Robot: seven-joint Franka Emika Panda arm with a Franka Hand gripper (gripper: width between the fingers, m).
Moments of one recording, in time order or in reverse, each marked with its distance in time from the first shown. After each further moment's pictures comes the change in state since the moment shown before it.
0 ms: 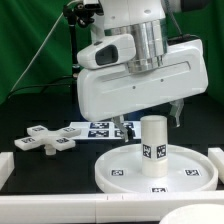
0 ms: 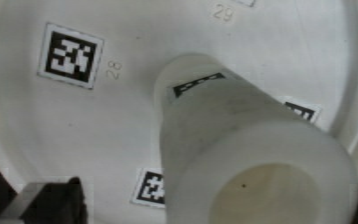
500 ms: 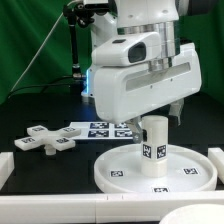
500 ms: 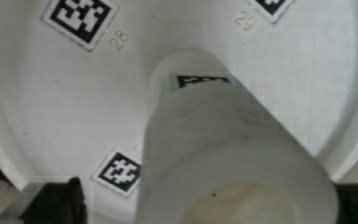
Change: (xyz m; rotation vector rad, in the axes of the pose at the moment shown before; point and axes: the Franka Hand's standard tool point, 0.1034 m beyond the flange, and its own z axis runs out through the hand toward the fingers) arm 0.001 -0.018 0.005 -0.032 -0.026 -0.348
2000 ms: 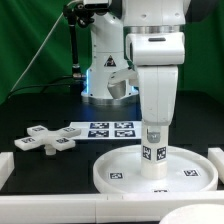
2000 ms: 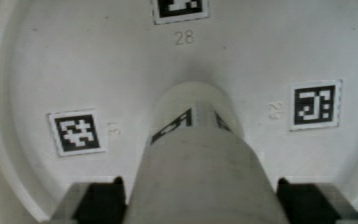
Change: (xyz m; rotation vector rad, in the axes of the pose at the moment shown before) arm -0.007 0.011 0.000 -0.049 -0.091 -0.778
